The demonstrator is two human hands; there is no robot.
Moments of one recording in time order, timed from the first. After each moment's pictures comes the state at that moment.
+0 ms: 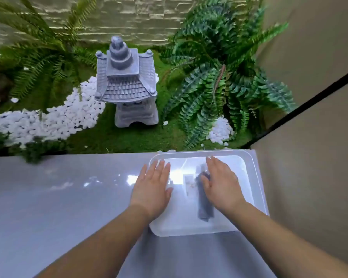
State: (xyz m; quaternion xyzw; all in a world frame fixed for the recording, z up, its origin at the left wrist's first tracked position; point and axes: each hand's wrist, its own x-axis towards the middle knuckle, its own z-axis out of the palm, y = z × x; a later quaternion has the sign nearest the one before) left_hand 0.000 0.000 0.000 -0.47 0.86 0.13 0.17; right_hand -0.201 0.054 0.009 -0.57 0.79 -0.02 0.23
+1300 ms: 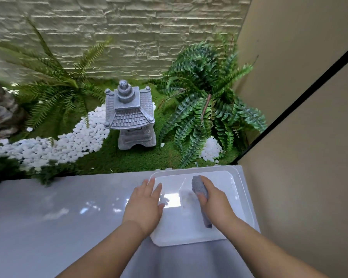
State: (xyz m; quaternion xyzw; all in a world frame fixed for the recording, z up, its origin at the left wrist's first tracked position) left_hand 0.014 0.011 0.052 -0.50 0.83 0.17 0.17; right_hand -0.186 0.076 0.058 -0.43 0.78 -0.23 0.40
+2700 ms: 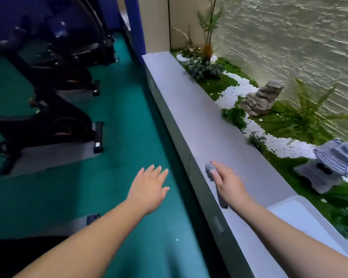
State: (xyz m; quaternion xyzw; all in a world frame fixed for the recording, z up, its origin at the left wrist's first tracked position) left_hand 0.180 0.503 0.267 -0.90 0.42 0.06 0.10; right_hand 0.052 0.287 0.232 -0.89 0.27 -0.10 0.36
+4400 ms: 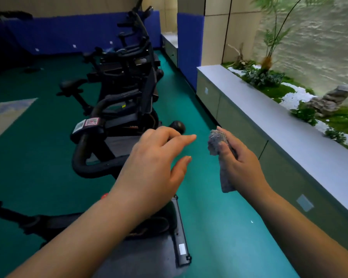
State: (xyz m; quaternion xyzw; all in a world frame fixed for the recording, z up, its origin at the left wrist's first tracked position) left_hand 0.161 1.131 0.458 -0.84 0.45 -0.19 -0.24; right_hand 0.109 0.931 0.392 -0.82 0.16 -0.27 0.47
